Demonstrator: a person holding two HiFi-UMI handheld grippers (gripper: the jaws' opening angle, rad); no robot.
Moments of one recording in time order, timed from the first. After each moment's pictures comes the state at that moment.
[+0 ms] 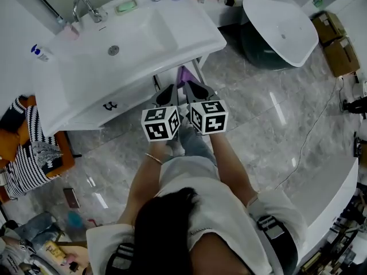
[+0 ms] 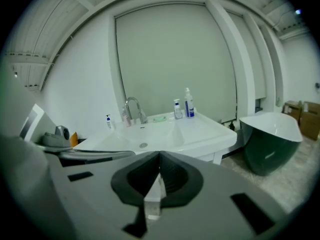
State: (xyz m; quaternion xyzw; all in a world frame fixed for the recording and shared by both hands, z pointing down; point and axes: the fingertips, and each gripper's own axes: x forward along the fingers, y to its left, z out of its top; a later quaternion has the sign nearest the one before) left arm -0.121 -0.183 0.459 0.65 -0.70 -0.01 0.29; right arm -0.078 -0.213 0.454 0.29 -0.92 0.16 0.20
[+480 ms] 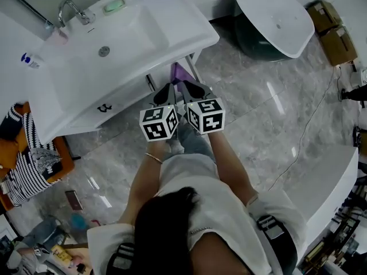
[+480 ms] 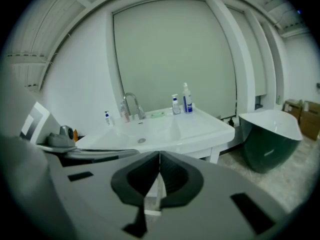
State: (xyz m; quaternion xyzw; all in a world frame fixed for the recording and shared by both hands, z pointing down) left arm -0.109 -0.201 0.475 0.65 -0.70 -0.01 0.31; right arm -0.066 -0.224 0.467 0.28 -0.92 0.18 0.22
